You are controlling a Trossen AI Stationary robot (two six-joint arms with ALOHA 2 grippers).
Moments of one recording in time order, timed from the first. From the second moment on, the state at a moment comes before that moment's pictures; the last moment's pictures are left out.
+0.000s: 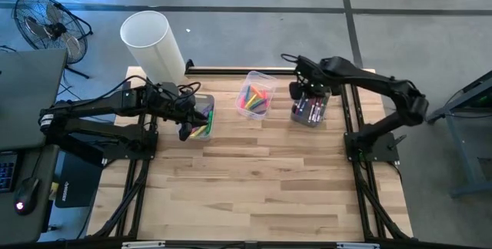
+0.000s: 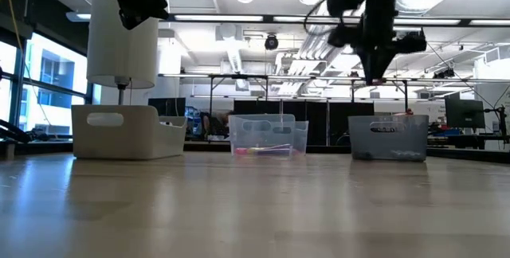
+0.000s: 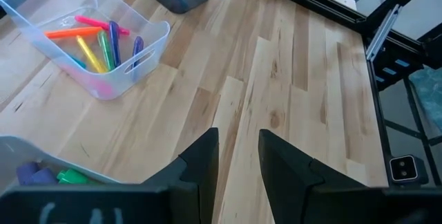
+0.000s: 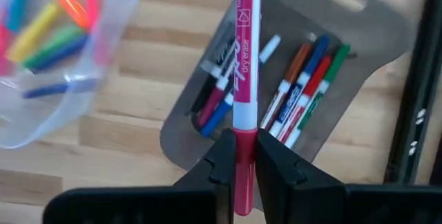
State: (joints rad) left arm 0.17 0.87 0.89 -0.59 0.15 -0.28; right arm -0.54 1.46 1.28 -1.20 0.13 0.93
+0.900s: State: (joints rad) left arm 0.17 0.87 0.89 -0.69 0.13 -0.28; right arm -0.56 1.59 1.28 -1.28 0.09 1.01
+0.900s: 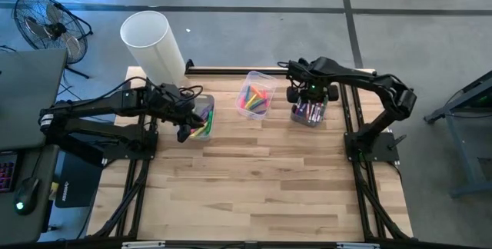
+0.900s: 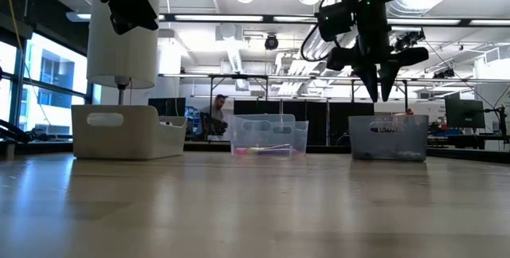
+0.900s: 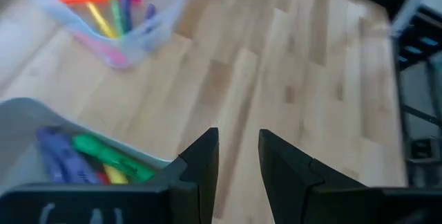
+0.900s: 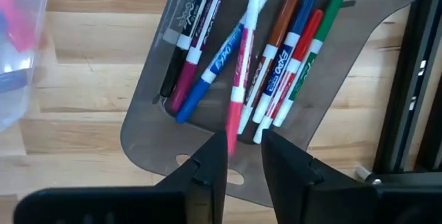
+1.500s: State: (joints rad) left arm 0.17 0.87 0.89 -0.70 -0.14 -0.20; right arm -0.44 1.59 1.28 -1.28 0.18 0.98
